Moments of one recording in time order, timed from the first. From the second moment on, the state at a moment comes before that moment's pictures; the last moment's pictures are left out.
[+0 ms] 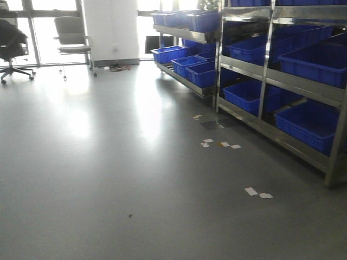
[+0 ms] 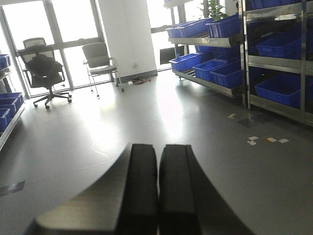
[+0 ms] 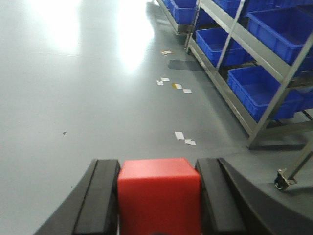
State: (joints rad) left arm -0.02 -0.01 0.01 -0.01 0.03 0.14; right arm 0.08 0.43 -0.36 -0.07 0.28 -0.07
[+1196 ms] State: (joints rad) left arm -0.02 -0.01 0.01 -0.01 0.03 0.14; right arm 0.08 0.43 -0.36 -0.07 0.28 -0.07
